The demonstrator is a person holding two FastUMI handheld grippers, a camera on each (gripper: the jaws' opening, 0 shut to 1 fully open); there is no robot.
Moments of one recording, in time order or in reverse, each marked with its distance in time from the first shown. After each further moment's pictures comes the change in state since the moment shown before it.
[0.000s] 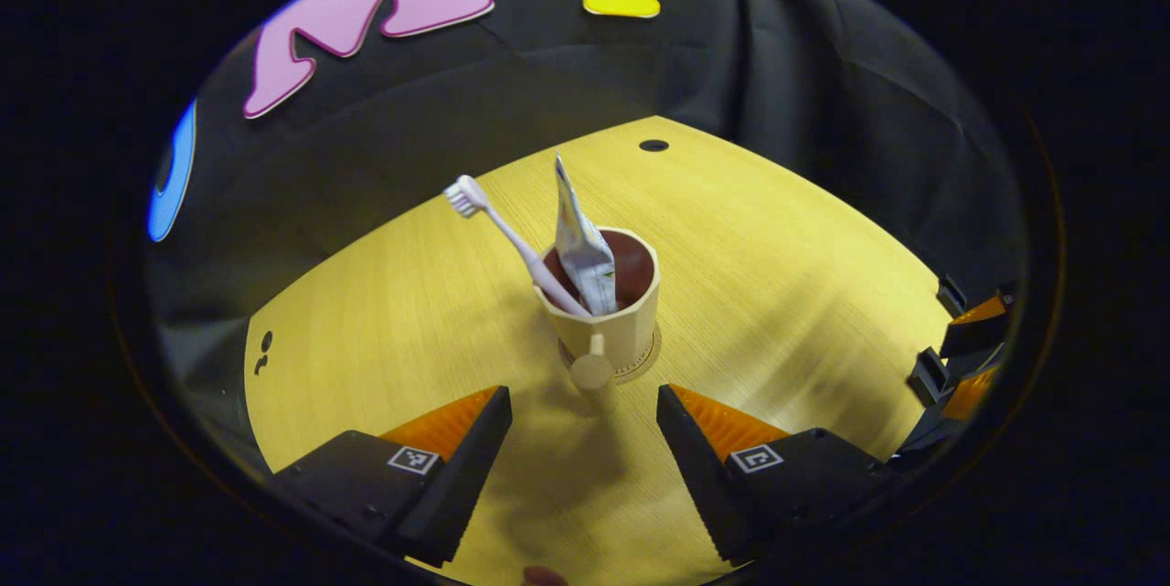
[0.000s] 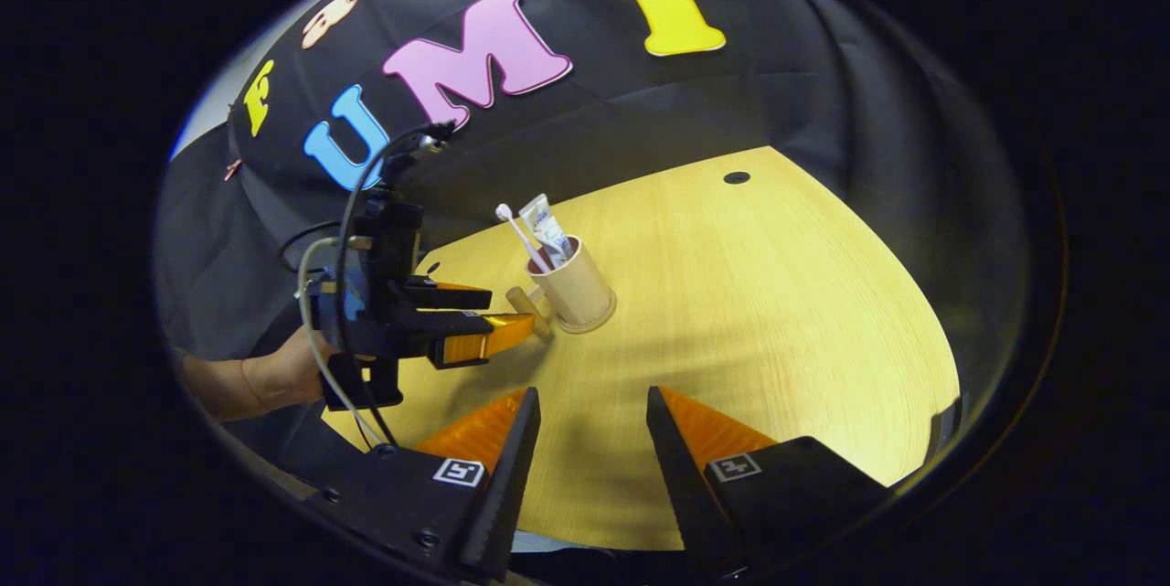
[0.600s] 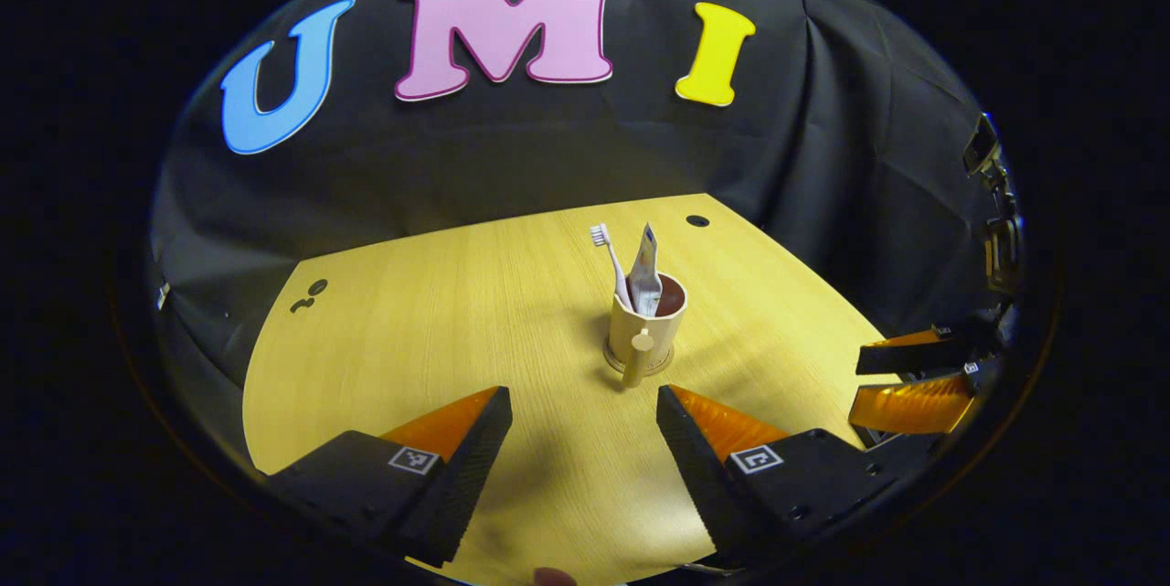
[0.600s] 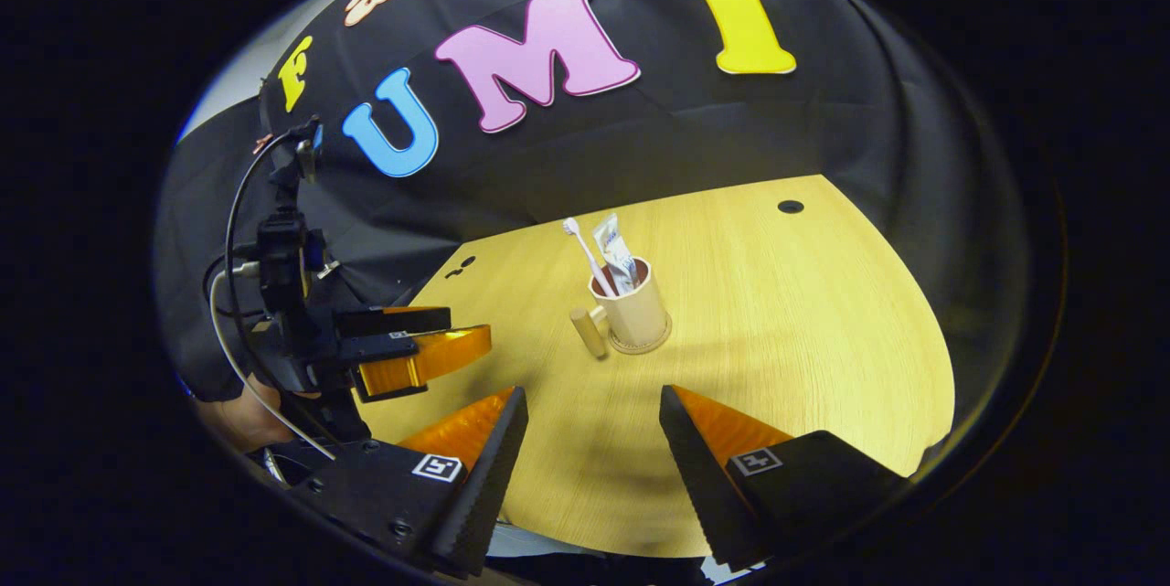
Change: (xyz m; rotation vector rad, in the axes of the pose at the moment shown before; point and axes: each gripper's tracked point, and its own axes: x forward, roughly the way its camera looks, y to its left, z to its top) left arm -0.118 0.041 -0.014 -0.247 -0.165 0.052; right arm 0.002 0.061 0.032 -0.104 0.004 0.069
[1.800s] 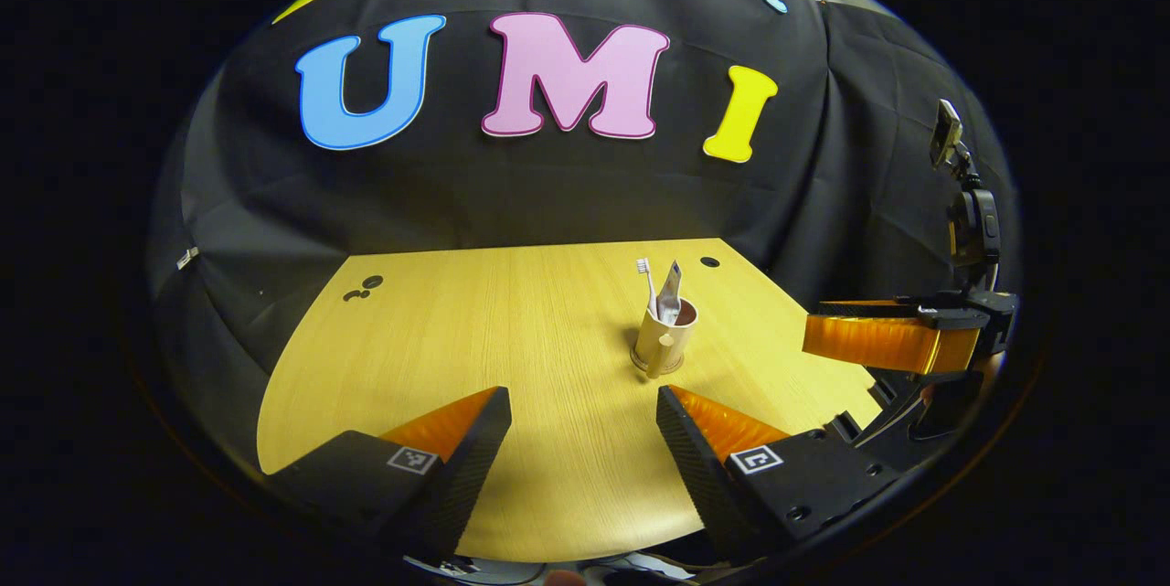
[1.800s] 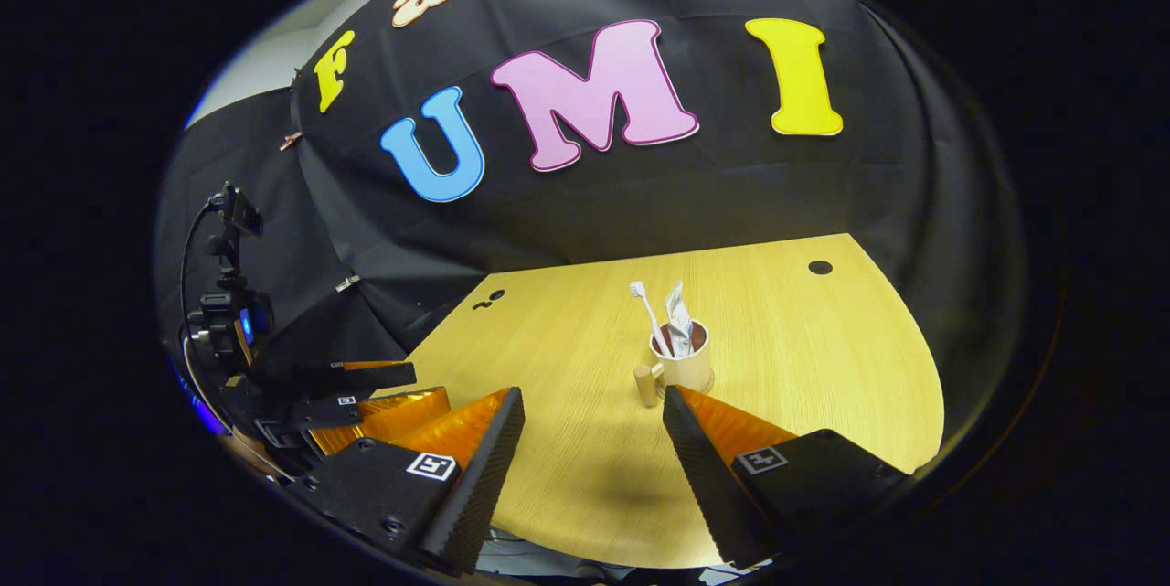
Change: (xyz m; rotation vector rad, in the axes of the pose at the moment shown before) left arm -0.096 0.040 -0.001 -0.084 -0.104 0.031; right arm -0.001 0.068 0.045 -0.064 -0.115 0.020
